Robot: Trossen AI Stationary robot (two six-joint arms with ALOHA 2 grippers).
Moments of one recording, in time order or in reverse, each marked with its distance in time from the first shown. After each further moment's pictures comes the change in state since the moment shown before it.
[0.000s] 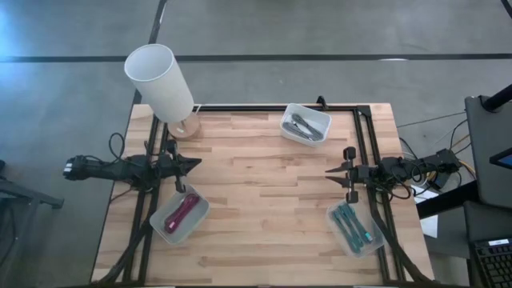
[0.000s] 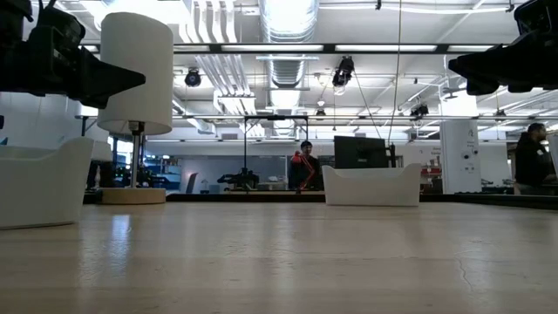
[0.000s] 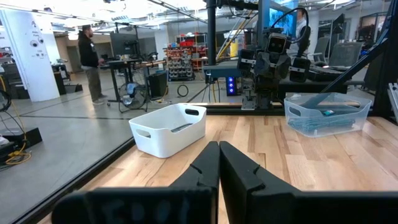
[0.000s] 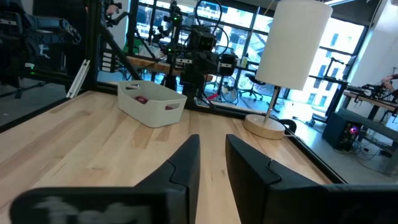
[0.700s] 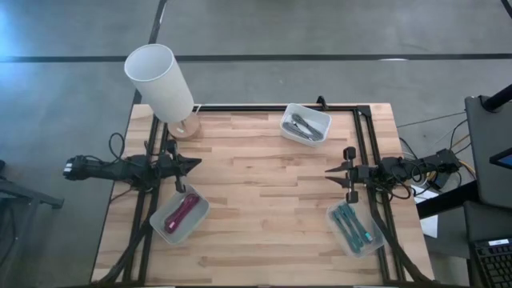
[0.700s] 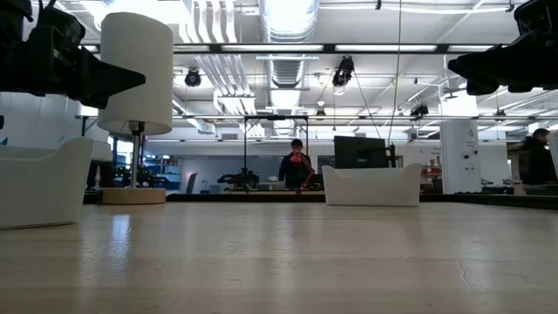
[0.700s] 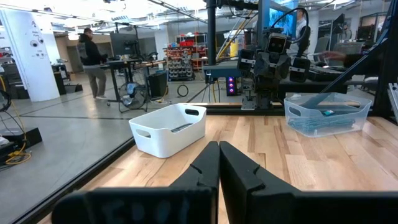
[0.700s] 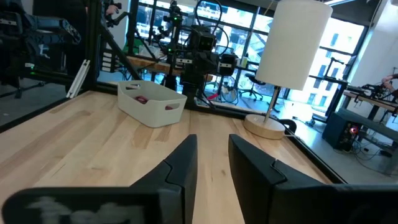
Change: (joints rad) left arm 0.000 0.000 0.000 0.000 0.000 0.000; right arm 0.000 0.000 0.000 0.000 0.000 0.000
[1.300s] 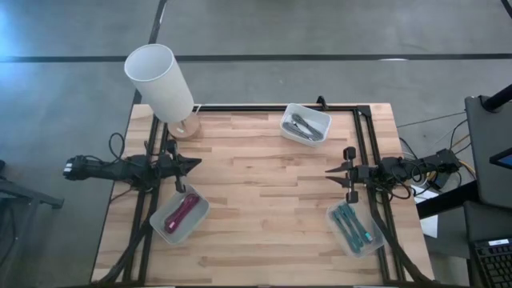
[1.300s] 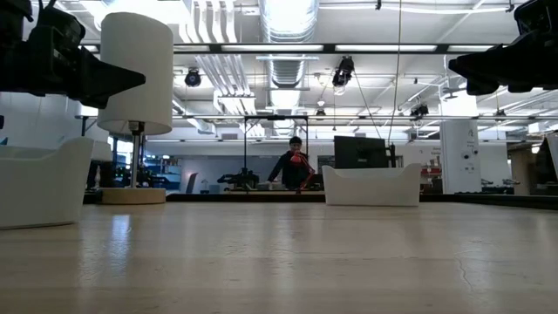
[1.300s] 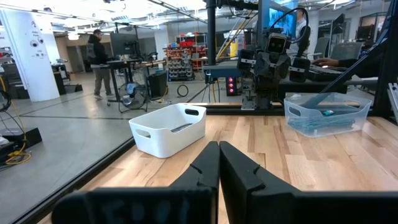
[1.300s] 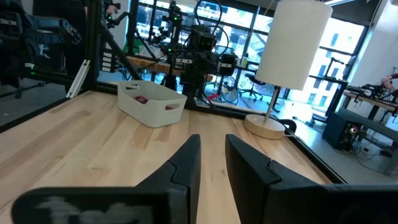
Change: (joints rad) left arm -0.001 0.000 0.000 0.000 0.000 0.000; right arm 0.000 0.000 0.000 0.000 0.000 0.000
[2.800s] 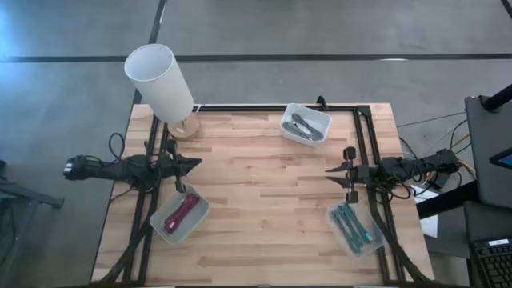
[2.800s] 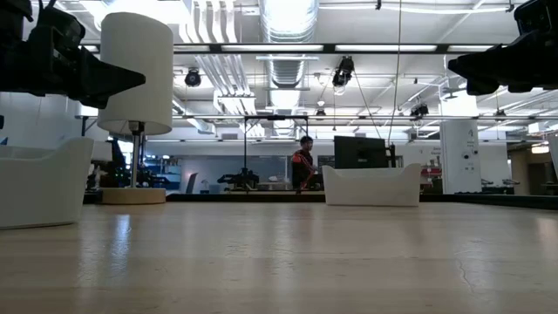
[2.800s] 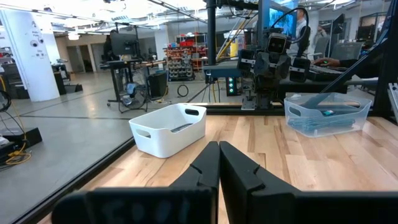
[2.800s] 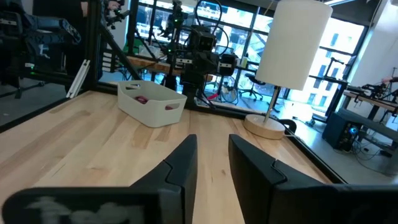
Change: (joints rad) left arm 0.001 0.000 0.000 0.000 0.000 0.000; right arm 0.000 0.000 0.000 0.000 0.000 0.000
